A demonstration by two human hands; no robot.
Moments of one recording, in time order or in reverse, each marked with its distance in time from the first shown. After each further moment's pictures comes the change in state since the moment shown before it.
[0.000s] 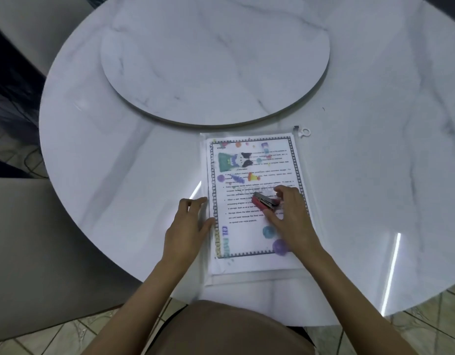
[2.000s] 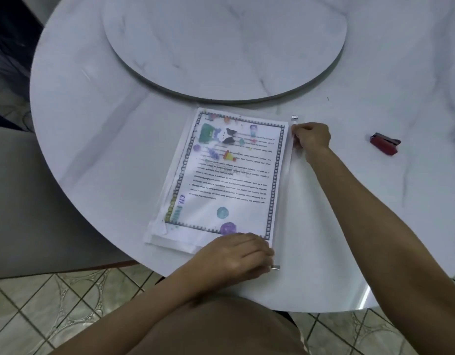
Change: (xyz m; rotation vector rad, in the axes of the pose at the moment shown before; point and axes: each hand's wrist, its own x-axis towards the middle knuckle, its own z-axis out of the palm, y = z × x) left_hand -0.065 0.073 0.054 -0.066 0.093 1.109; right_hand 0.152 0.020 -0.058 0.285 0.197 0.414
